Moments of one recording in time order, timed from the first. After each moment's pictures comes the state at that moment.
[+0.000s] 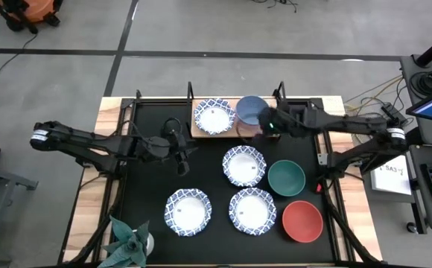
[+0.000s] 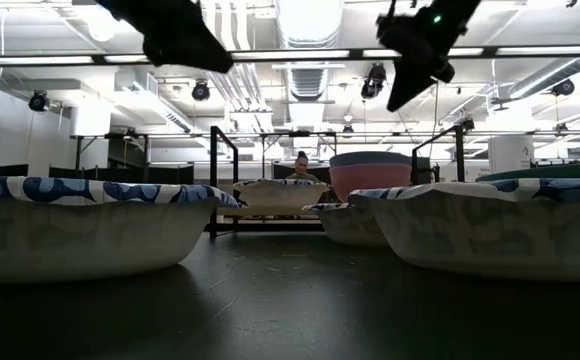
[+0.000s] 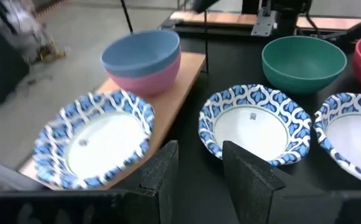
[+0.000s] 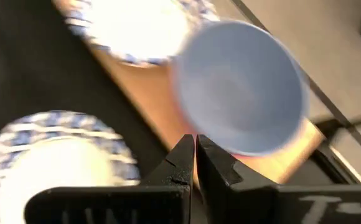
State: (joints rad) left arm -0.13 1.15 0.85 -0.22 -0.51 -0.16; right arm -0.18 1.29 1.14 -0.77 0.39 0.27
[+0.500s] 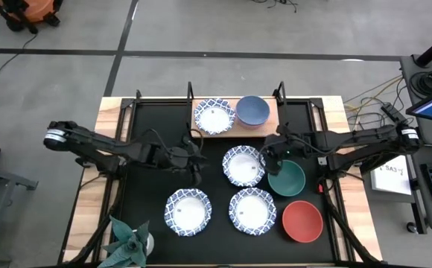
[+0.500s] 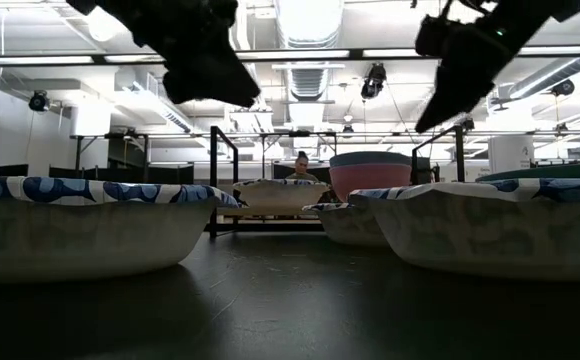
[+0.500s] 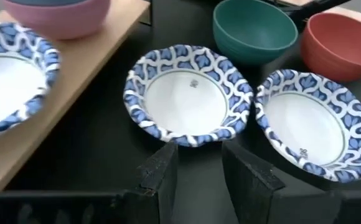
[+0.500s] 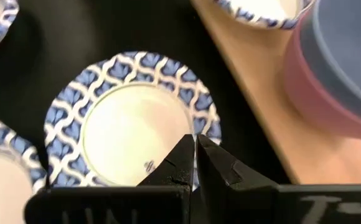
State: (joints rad) left arm -0.15 1.37 0.89 -0.15 -0.31 -0.39; right arm 0.00 1.08 0.76 -0.49 0.26 0.22
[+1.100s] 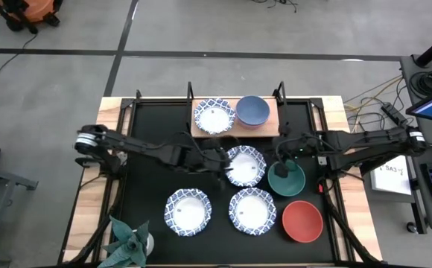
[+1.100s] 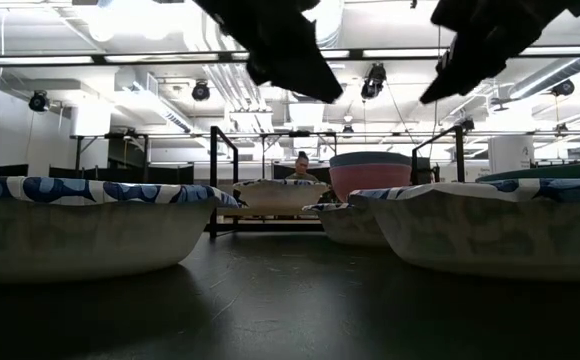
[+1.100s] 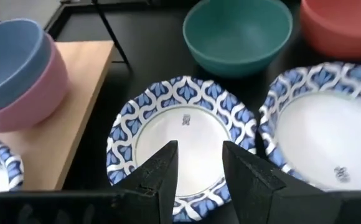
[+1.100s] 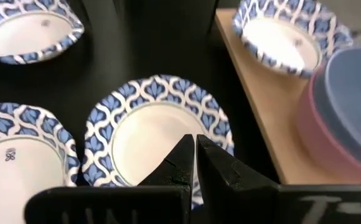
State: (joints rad) left arm -0.14 1.73 1.30 -0.24 -0.30 -0.07; right arm 0.00 0.94 0.72 -0.44 0.16 0.04
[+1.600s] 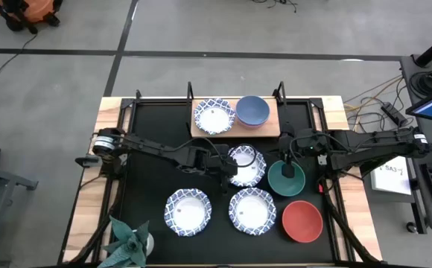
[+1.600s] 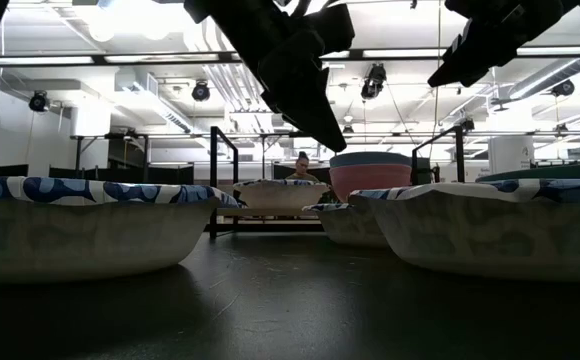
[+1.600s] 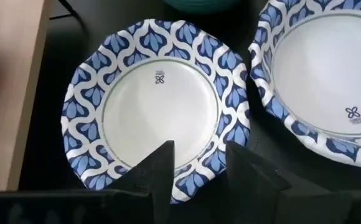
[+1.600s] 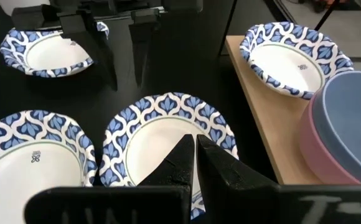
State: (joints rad) left arm -0.12 1.90 1.43 -0.42 -0.19 0.03; right arm 0.01 0.84 0.70 -0.44 0.10 0.00
